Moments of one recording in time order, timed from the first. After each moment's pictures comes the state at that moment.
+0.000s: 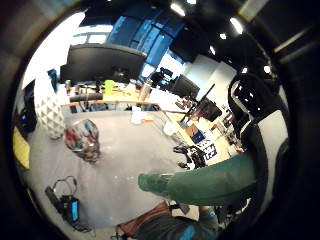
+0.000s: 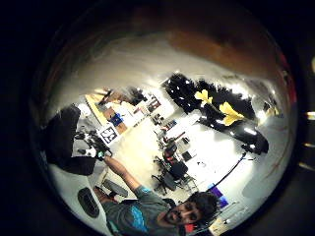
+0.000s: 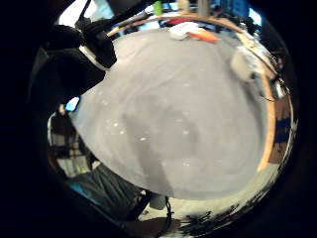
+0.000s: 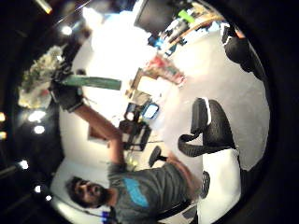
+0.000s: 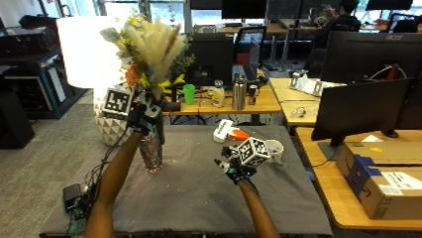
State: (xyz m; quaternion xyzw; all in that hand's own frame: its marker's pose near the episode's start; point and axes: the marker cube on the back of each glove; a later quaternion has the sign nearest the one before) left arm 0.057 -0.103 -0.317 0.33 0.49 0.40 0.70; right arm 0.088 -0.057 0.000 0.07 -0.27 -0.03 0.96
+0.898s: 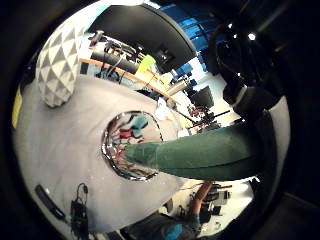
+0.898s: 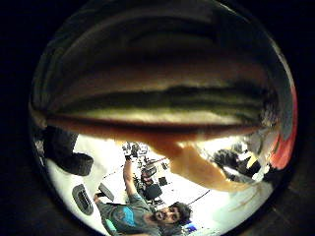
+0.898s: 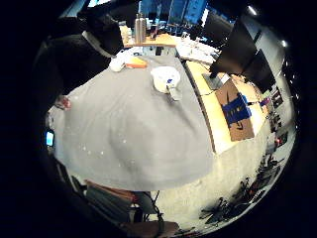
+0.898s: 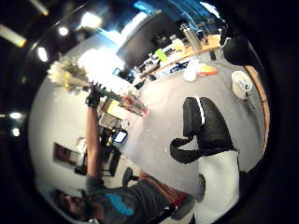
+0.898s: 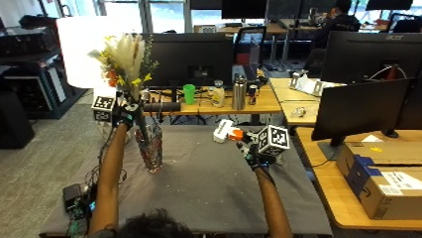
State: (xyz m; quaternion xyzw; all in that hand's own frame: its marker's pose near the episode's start) left arm -0.122 -0.273 -0.099 0.05 0.62 -0.04 0.78; right arm 0.171 -0.061 -0.071 0.17 -0.15 0.07 0.97
